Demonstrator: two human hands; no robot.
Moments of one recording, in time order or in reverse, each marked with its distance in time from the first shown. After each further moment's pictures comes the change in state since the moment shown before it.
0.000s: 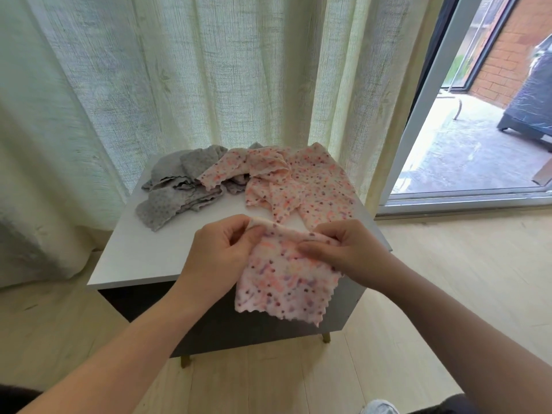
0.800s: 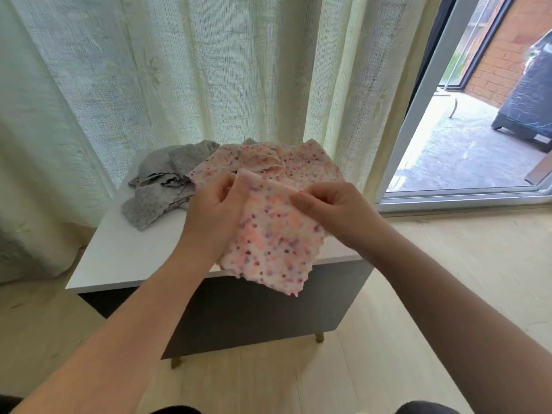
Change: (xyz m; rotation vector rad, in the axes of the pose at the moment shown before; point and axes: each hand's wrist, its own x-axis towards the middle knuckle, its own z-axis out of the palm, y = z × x) left_hand 0.044 0.015 0.008 -0.025 0.168 -0.057; right_hand 0.033 -0.022 -0.014 0.061 0.103 0.013
